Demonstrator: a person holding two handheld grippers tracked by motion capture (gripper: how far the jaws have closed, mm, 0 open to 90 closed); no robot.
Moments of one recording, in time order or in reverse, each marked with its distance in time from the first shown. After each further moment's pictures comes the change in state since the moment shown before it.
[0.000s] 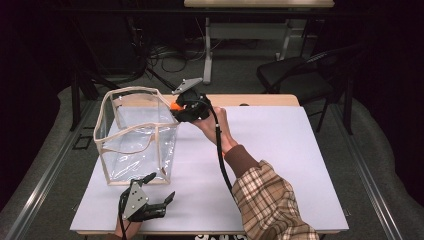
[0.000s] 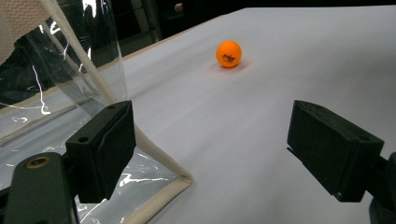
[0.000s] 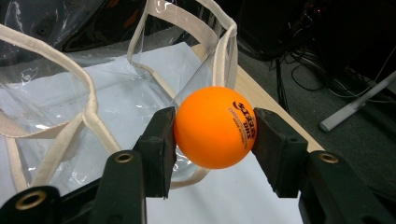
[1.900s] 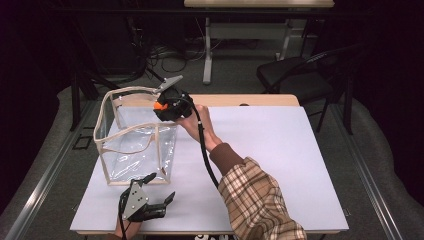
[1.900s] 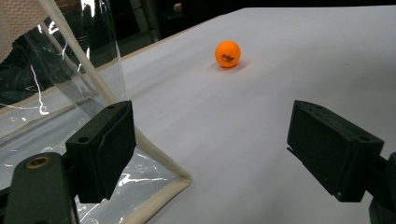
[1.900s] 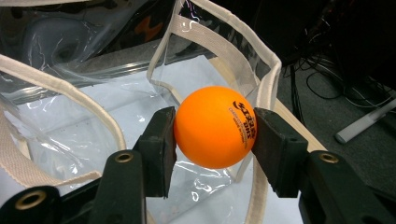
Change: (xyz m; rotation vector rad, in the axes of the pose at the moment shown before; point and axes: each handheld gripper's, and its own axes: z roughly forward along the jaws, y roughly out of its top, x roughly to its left) left arm 0.000 0.000 0.000 0.003 -0.004 0.004; right arm 0.021 0.026 0.029 0.000 0.052 -0.012
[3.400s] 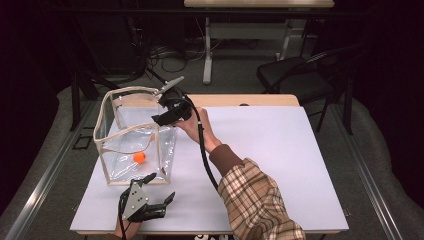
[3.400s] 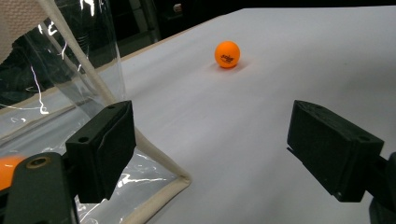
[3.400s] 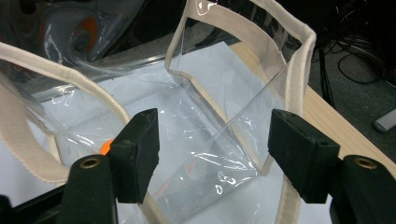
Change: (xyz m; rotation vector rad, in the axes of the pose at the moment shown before) left arm 0.000 0.000 0.000 -0.004 0.001 -0.002; right arm -0.004 -0.009 0.012 0.031 0.098 0.071
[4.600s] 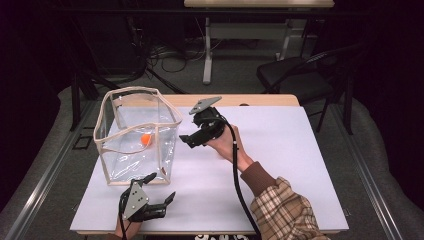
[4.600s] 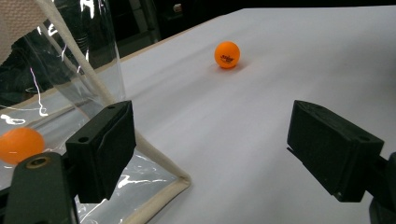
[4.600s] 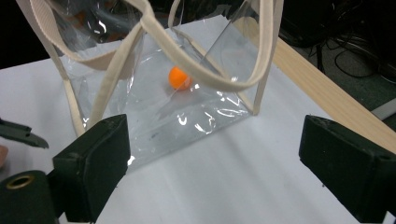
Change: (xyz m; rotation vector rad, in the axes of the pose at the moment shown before) left arm -0.001 0.001 0.001 -0.001 0.000 0.001; right arm -0.006 -0.076 -0.064 -0.019 0.005 -0.011
